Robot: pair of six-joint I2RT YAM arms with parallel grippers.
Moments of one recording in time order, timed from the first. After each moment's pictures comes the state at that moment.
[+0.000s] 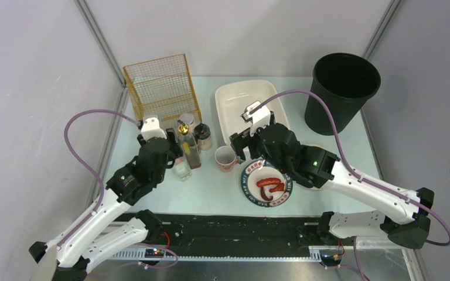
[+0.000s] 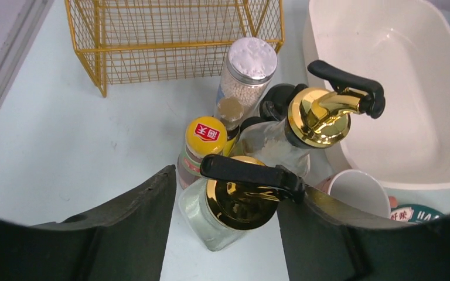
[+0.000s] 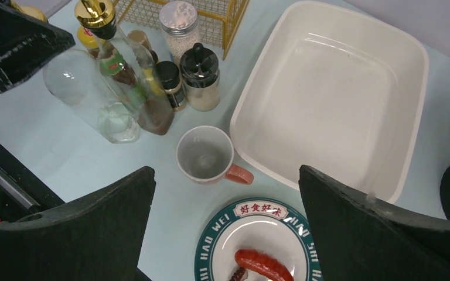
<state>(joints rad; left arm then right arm) -0.69 0.74 0.83 -0.56 -0.68 -0.49 1.10 1.16 1.25 -0.44 0.45 0.14</state>
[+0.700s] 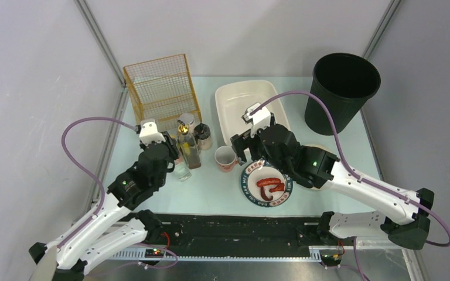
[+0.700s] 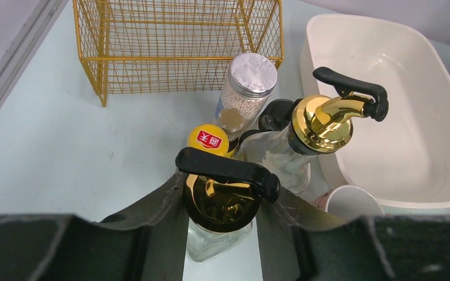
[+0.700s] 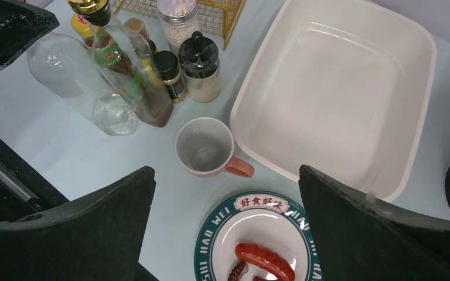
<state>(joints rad) -0.73 0.69 0.75 -0.44 -0.78 -0.49 1.09 1.16 1.22 -0.45 0.44 0.15</state>
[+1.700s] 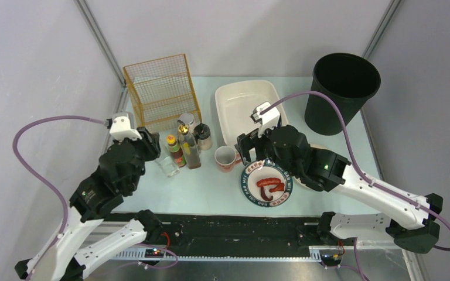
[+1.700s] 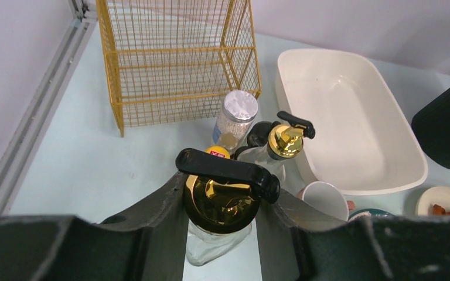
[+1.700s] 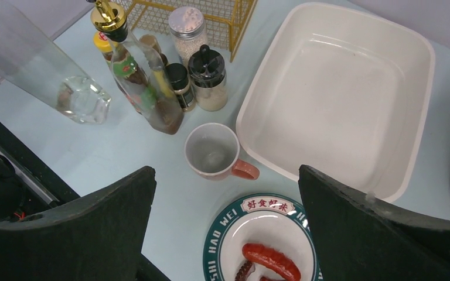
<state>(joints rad) -0.73 0.62 1.04 -0.70 -0.71 -0.40 1.10 1.09 1.22 -0.46 0.43 0.18</state>
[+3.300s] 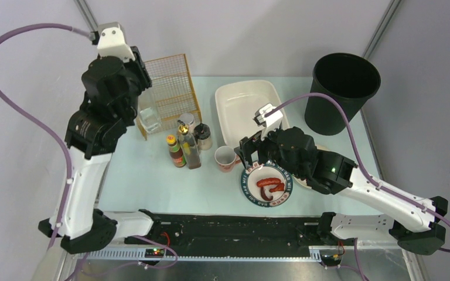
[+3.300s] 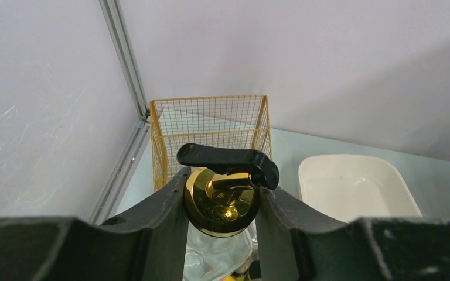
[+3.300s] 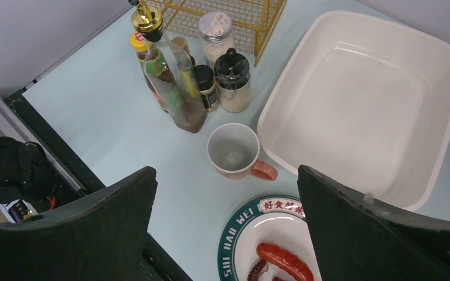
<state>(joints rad) -0.54 1.22 1.94 -0.79 -0.70 -0.11 1.12 1.05 1.22 -0.47 0.37 0.19</state>
